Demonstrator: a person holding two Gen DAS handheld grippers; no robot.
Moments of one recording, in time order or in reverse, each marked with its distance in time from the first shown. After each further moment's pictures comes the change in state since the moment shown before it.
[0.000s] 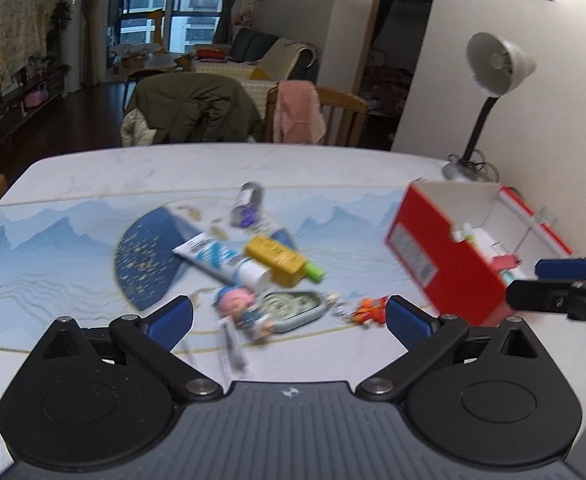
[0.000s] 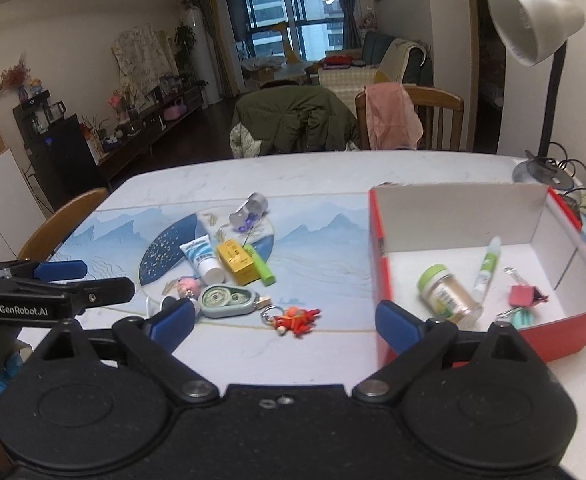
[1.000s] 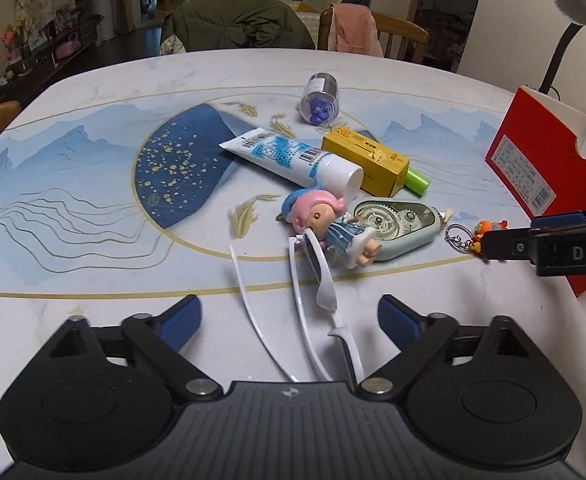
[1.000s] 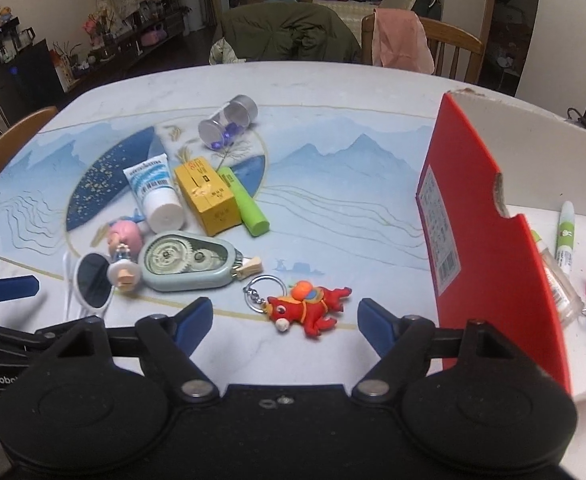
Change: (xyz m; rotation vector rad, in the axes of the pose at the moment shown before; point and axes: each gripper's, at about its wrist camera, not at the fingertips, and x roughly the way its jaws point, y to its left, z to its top) left arm 0.101 0.038 -0.046 -0.027 0.184 0.129; right arm 0.152 0.012 -0.014 -0.049 0.209 -0.093
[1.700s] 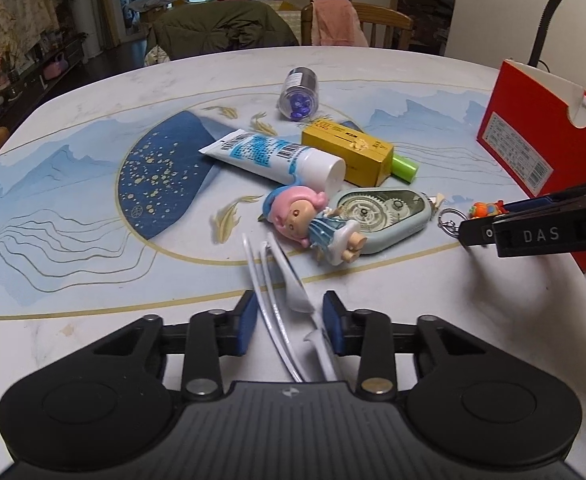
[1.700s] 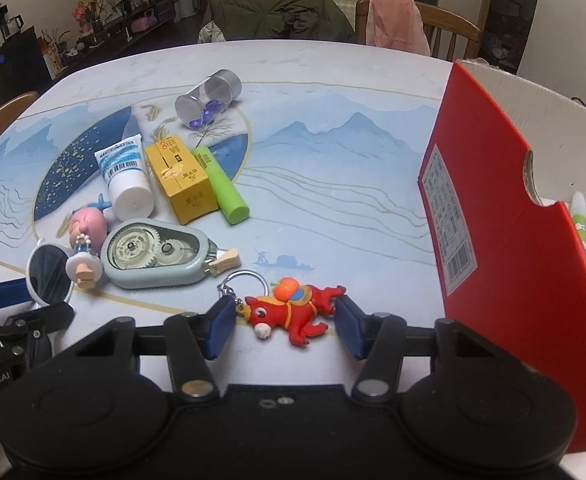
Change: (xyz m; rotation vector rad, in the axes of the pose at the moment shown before) left arm 0.004 -0.015 -0.001 0.088 -0.004 0.011; right arm 0.026 -0.004 -0.002 -0.014 0.028 -0.036
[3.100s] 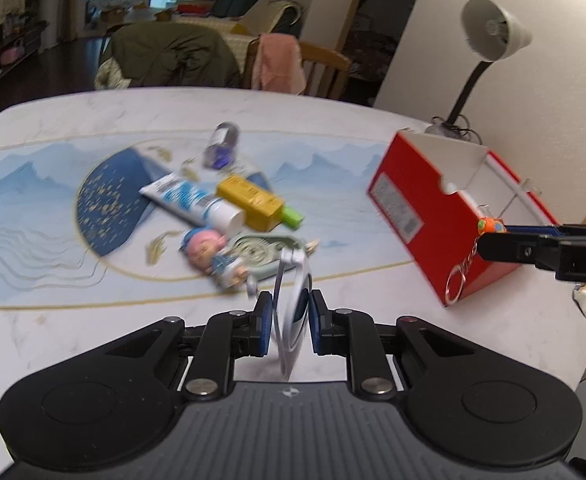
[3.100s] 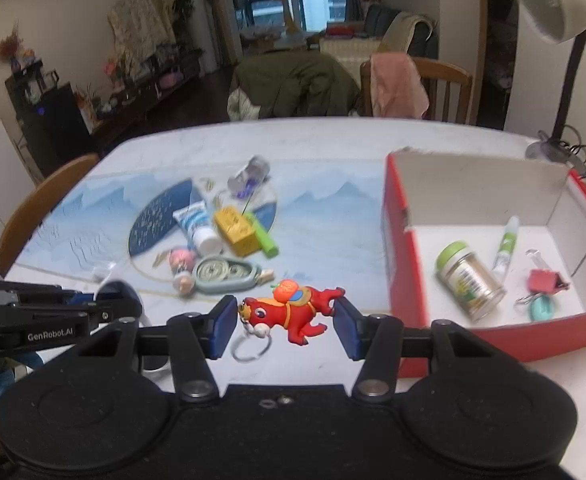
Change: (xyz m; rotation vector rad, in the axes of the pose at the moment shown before) left arm -0.092 -0.018 0.017 -0.071 -0.072 -0.248; right arm -0.161 -0.027 -0.017 0.050 -0.176 0.105
